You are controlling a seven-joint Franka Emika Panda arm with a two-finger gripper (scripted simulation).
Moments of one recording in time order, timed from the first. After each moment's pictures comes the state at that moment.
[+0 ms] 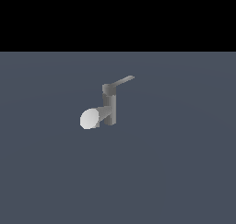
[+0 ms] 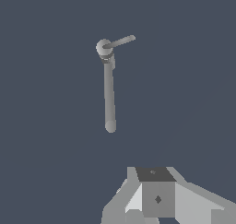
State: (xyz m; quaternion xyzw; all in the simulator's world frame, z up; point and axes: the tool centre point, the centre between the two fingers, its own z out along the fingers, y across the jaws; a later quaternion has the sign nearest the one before) arm -0.214 -0.005 0.479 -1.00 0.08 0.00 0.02
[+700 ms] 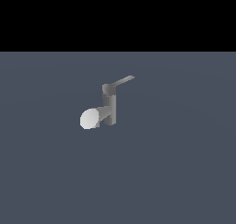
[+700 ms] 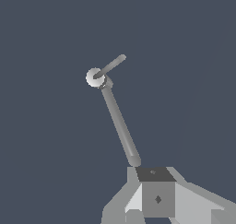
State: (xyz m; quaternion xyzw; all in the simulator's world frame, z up) arm -0.120 -0.008 0.430 -0.96 0.26 0.02 0.06
